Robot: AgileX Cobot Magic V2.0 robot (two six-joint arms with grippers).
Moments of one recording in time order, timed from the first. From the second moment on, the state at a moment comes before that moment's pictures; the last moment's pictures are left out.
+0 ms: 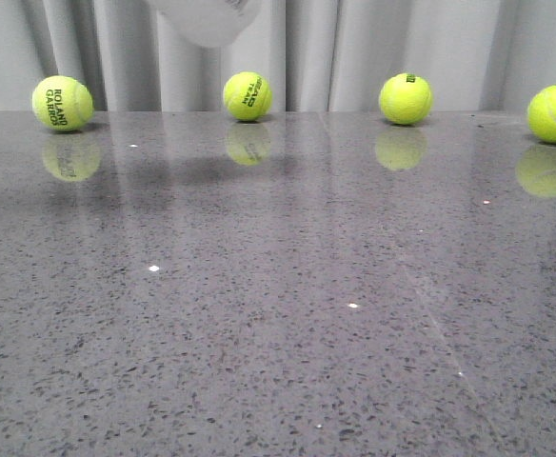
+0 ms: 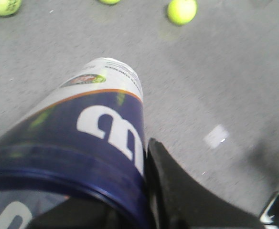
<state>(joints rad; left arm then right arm) -0.18 1.45 -1.70 -0.59 1.25 0.29 0.63 0.48 -0.46 0.08 0.43 0.01</state>
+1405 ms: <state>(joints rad) -0.35 1.42 -1.53 -0.35 1.26 0.21 0.63 0.48 -0.46 0.08 0.43 0.01</state>
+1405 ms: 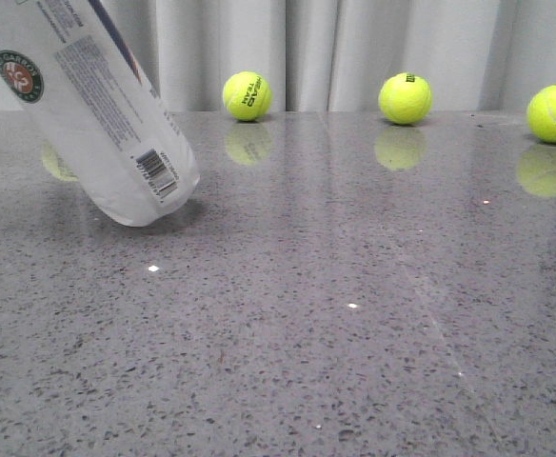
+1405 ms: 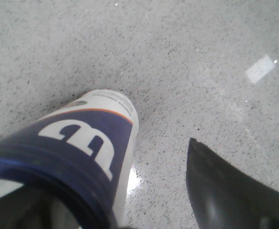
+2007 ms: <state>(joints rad) -0.45 1.52 -1.71 -0.40 1.26 0.21 0.63 0.48 -0.46 0.08 0.43 0.01</state>
